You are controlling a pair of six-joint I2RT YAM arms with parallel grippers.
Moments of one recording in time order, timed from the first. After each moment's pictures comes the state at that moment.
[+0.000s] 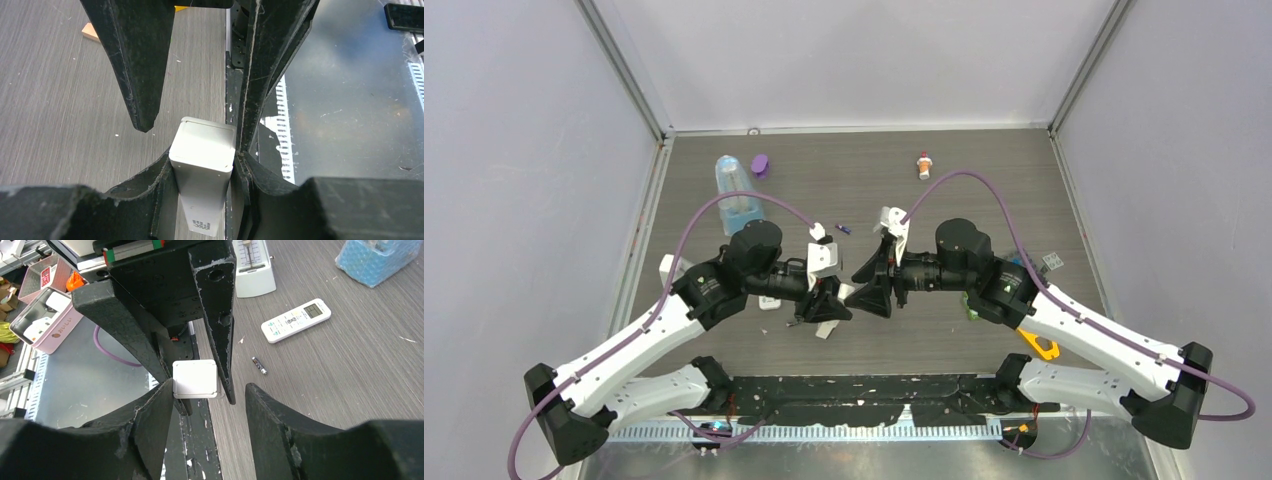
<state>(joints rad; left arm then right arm) -0.83 0.95 0.92 -0.43 0.72 0.16 0.92 0.98 0.92 -0.17 -0.49 0.18</state>
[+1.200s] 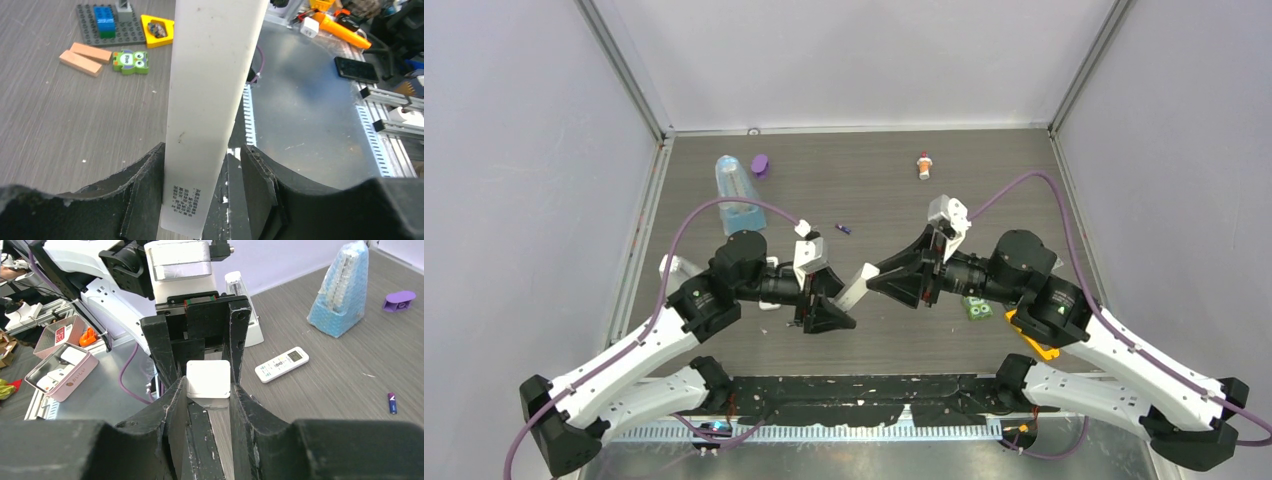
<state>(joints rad) -0.83 0.86 0.80 -0.21 0.76 -0.08 0.94 0.79 0.97 -0.17 -0.36 0.26</state>
